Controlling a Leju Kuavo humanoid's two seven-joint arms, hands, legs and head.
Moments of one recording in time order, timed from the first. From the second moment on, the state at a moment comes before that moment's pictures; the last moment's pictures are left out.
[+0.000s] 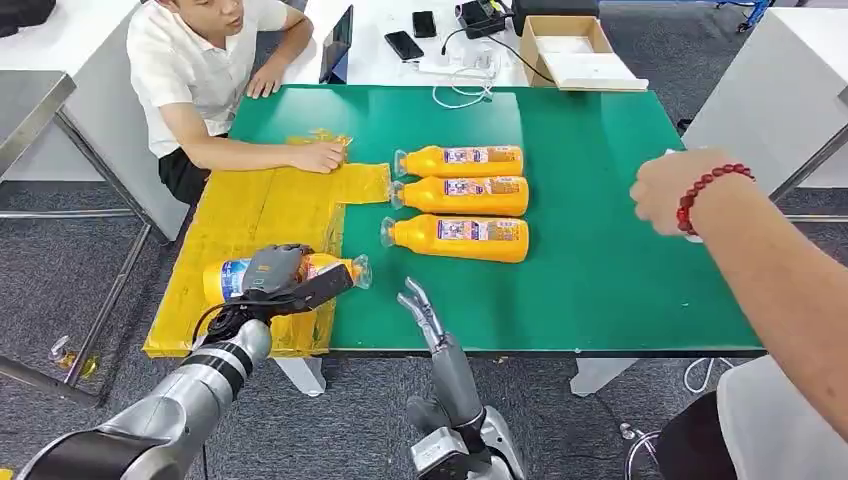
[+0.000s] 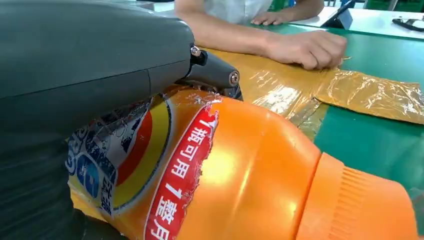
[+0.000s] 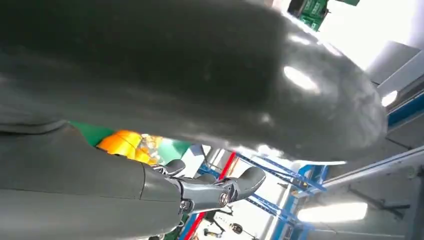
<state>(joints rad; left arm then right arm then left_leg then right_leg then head) -0.69 -0.08 -0.34 -0.40 -0.88 0.33 -0.12 0.00 0.12 0.53 -1.28 0.27 -0.20 -0.70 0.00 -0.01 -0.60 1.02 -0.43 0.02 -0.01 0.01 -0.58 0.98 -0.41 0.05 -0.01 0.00</state>
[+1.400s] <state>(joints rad) -0.61 -0.15 -0.17 -0.51 -0.57 0.17 -0.39 -0.03 0.11 0.53 -1.15 0.21 -0.31 -0.70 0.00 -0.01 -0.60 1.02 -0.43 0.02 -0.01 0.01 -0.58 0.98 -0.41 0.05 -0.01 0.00</state>
